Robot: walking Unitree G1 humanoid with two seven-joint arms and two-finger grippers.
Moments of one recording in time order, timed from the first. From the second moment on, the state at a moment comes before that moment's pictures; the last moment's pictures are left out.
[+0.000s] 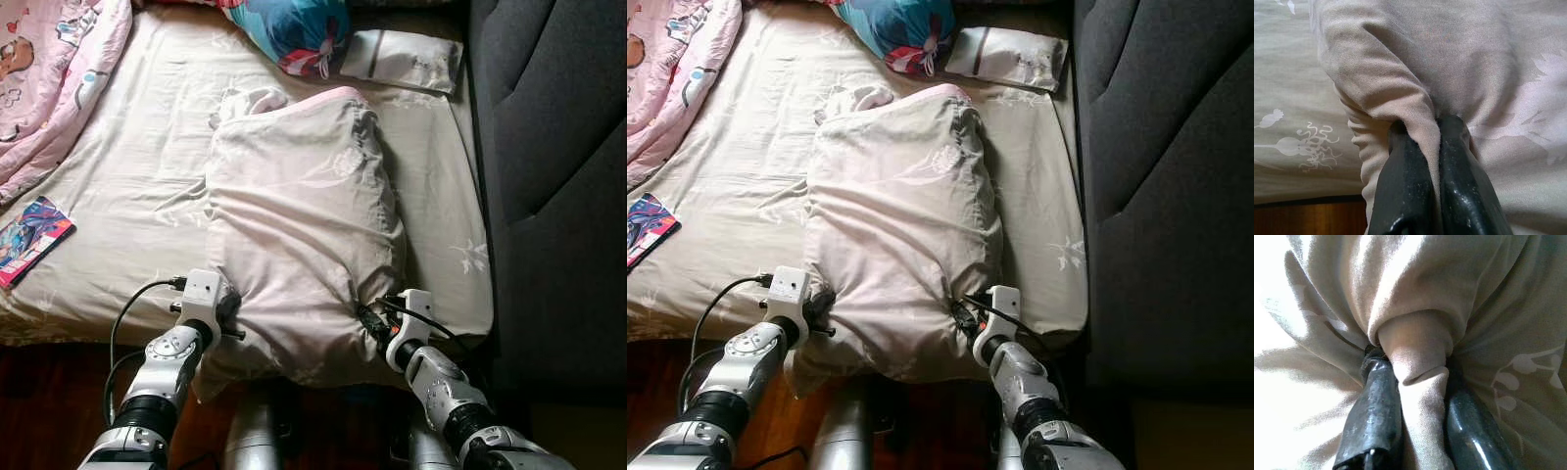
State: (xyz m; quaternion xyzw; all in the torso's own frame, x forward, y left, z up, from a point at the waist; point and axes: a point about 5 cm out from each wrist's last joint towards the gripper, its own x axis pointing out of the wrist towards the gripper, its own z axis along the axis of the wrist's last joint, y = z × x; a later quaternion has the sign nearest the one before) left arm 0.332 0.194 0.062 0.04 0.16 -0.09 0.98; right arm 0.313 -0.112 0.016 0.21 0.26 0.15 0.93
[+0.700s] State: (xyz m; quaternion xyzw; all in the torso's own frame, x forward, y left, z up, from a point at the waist) left arm 0.337 0.183 0.063 0.03 0.16 -0.09 0.98; right arm 0.318 -0.121 0.019 0.18 0.24 0.12 0.95
